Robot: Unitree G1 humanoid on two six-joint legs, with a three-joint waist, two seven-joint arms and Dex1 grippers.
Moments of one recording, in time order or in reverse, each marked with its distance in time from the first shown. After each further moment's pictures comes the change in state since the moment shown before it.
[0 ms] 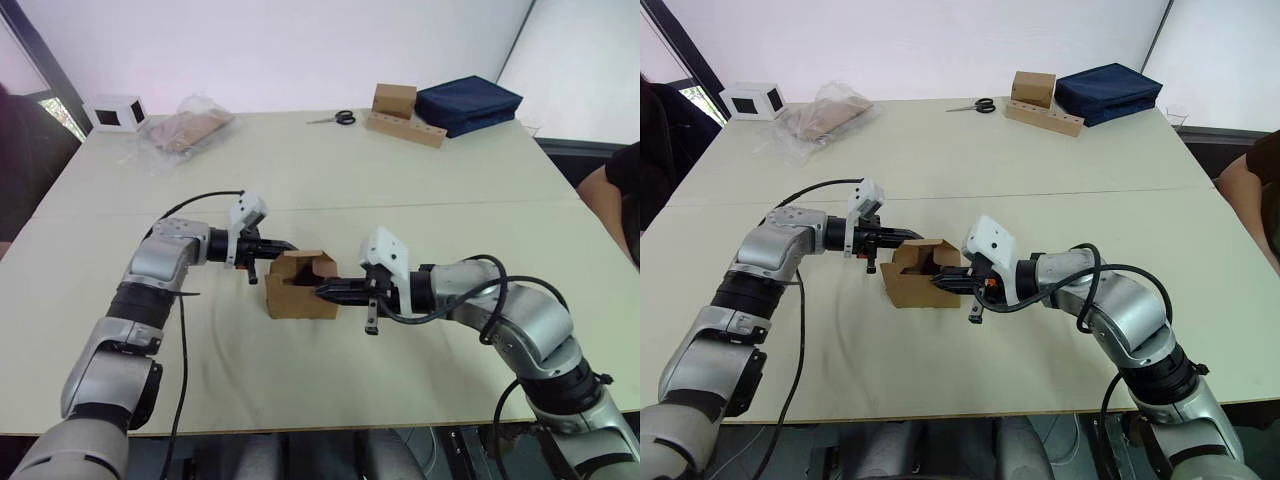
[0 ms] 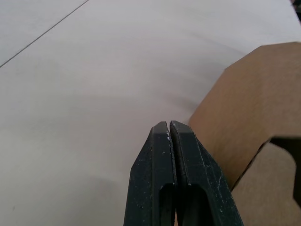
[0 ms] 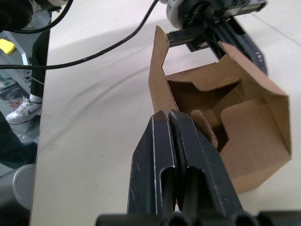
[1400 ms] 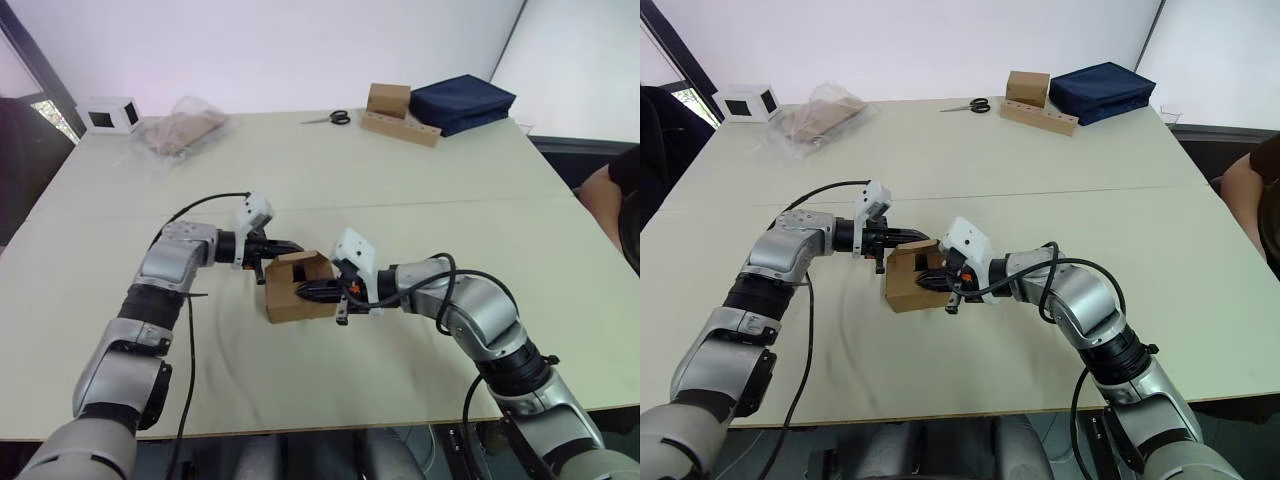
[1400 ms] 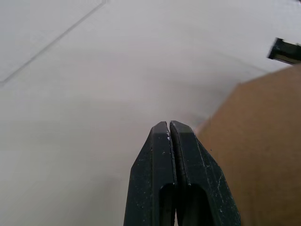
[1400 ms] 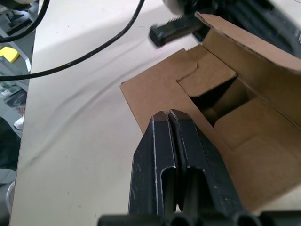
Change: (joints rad) left arm 0.010 -0.030 0.064 0.041 0.031 -0.061 0.090; right arm -0.072 0.143 0.089 0.205 -0.105 -0.021 0.003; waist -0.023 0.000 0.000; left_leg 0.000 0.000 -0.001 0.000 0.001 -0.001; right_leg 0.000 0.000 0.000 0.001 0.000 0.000
